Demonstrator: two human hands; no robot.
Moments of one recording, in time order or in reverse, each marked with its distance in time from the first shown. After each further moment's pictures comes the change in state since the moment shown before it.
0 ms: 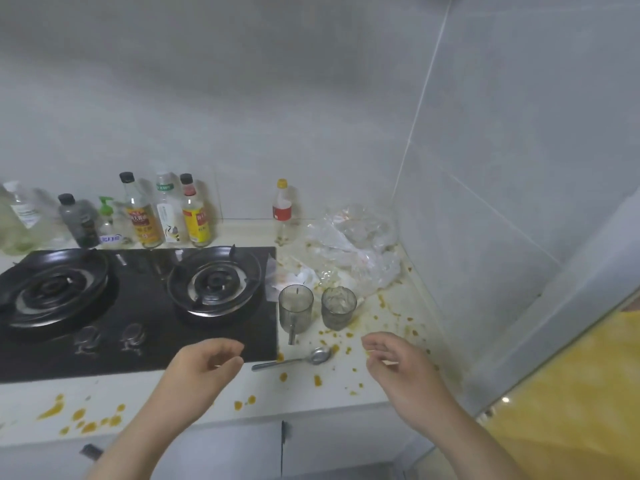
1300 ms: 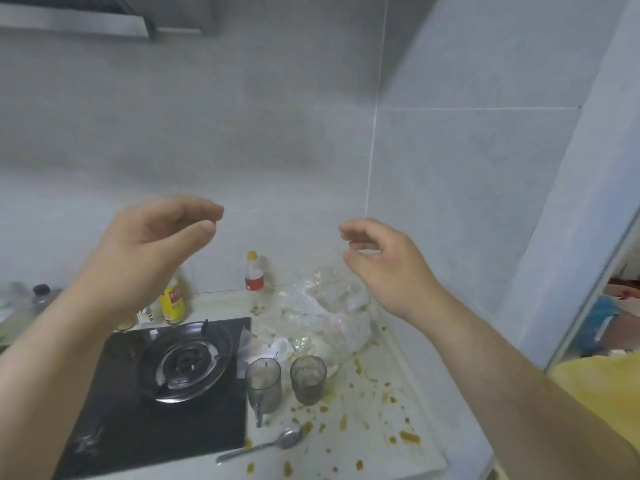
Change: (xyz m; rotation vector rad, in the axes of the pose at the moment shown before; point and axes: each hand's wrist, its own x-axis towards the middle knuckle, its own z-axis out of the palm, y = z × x) left_hand 0.024 0.247 -0.048 -0.119 0.183 0.698; right_hand 0.066 -0.149 -0.141 0.017 0.242 -0.553
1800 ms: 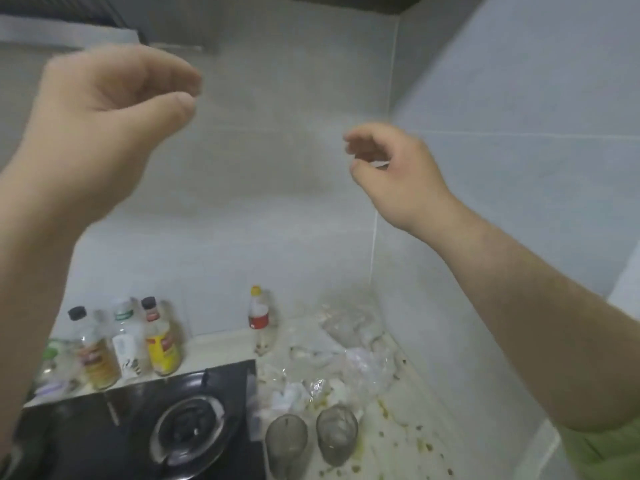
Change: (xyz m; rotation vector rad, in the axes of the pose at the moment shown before) left_hand 0.145 0.008 -0.083 0.084 0.038 0.390; right_hand 0.153 -0.067 0.032 -0.241 0.237 -0.298
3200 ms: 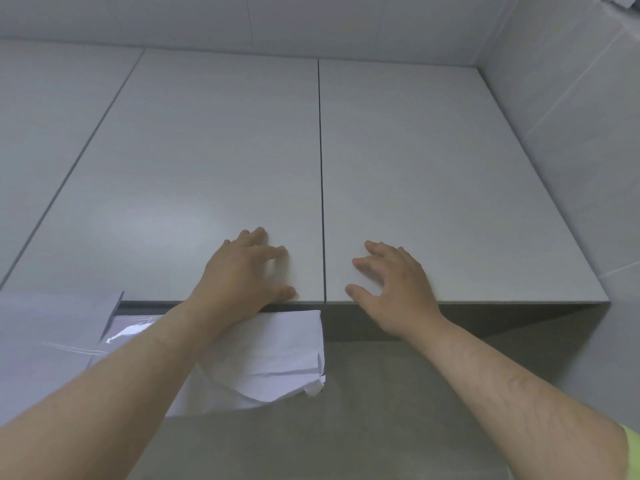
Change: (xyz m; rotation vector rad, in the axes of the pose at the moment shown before) left_hand 0.266 0.044 -0.097 0.819 0.290 0.308; right_hand 0.300 -0.118 -0.009 -0.359 0.379 -0.509
